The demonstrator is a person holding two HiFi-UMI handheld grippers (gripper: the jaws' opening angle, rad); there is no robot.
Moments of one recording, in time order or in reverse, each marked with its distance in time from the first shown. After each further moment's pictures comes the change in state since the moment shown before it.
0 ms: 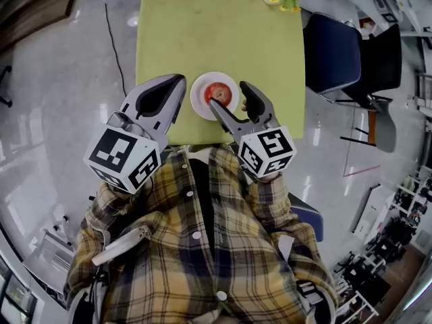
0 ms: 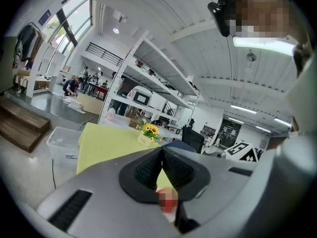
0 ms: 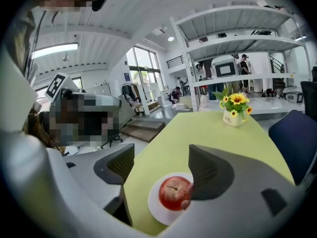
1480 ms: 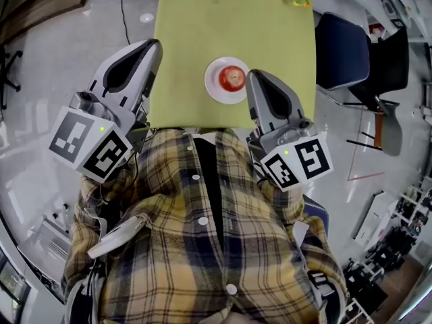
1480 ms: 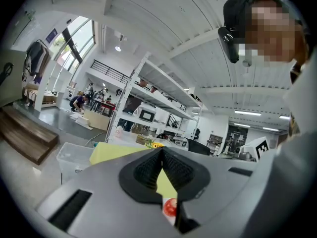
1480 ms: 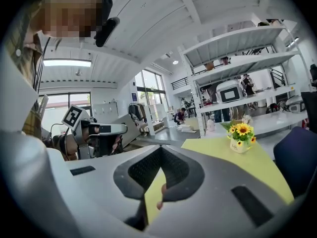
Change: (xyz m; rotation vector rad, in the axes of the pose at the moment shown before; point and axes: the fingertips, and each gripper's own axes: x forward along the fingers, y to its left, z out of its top) left arm -0.076 0.019 0.061 0.037 -0.157 0.072; right arm -0.061 0.054 0.096 -0.034 -0.256 0.035
